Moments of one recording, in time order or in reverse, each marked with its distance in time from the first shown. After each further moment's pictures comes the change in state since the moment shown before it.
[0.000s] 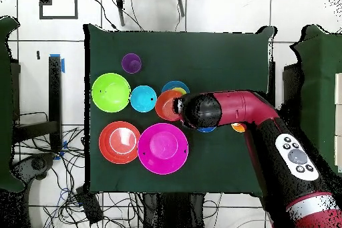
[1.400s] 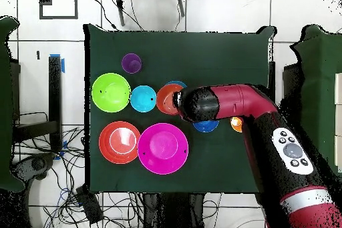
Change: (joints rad) arm 0.044 0.021 -0.033 -0.060 -0.002 0.000 0.000
